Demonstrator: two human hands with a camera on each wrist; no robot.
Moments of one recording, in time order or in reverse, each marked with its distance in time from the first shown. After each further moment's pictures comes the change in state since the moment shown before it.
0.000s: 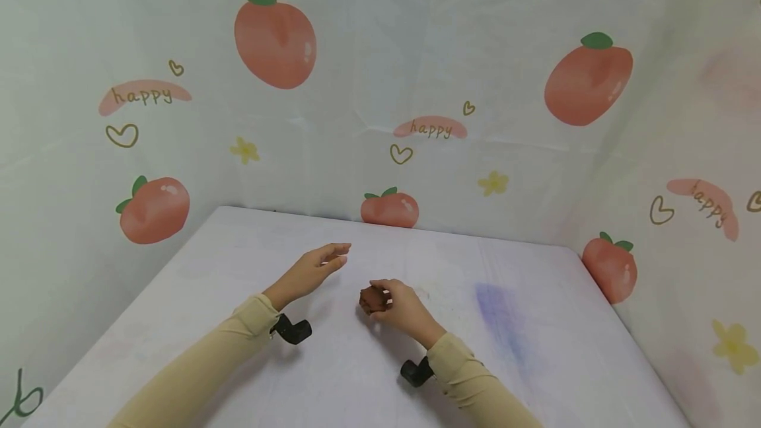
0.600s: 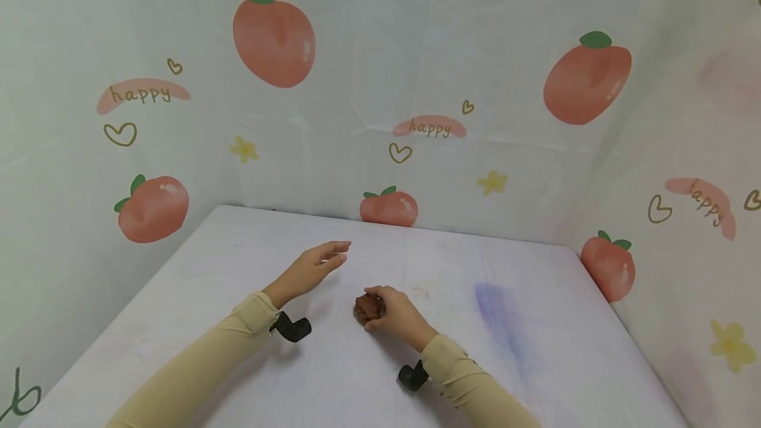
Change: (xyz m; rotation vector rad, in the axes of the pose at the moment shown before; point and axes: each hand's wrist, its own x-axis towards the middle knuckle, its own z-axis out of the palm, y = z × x) left_hand 0.000 0.001 -0.001 0.007 -0.007 0.003; right_hand 0.002 0.006 0.016 -0.056 -0.063 0.087
